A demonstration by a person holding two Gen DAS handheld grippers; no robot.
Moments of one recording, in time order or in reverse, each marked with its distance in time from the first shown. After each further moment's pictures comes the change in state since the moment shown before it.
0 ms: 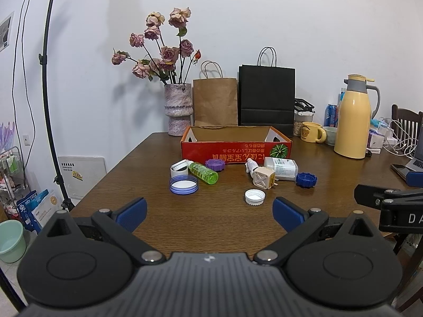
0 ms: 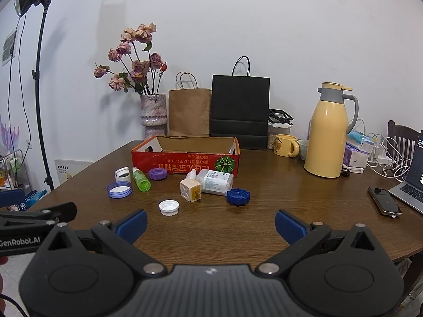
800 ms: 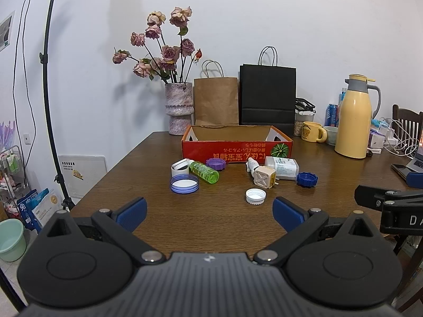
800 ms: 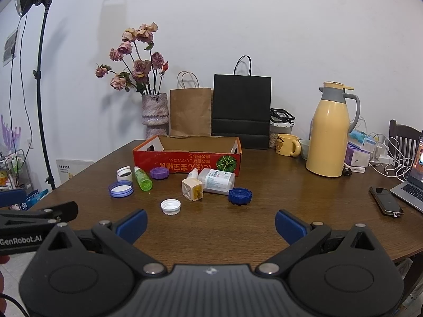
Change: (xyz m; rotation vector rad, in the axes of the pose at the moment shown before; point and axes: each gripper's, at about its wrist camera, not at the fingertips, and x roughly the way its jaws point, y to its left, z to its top) left arm 0.000 0.001 0.000 -0.002 0.002 0.000; right arm 0.001 0.002 -0.001 0.002 0.002 0.002
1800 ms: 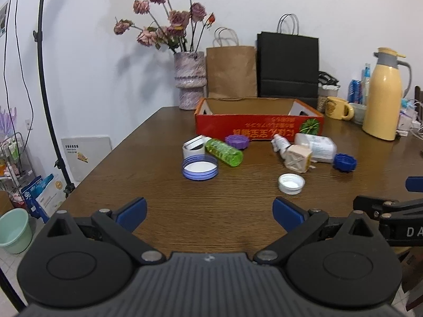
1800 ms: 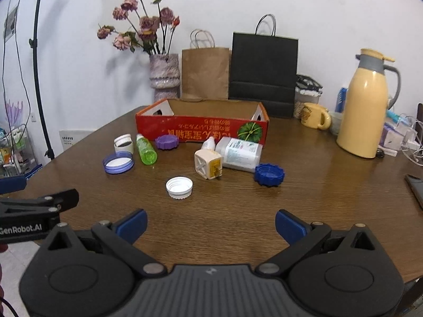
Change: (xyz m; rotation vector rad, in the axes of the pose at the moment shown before) left arm 0.098 0.026 -0.004 0.000 0.121 0.060; right arm 0.112 0.025 -0.002 -0.026 0.164 0.054
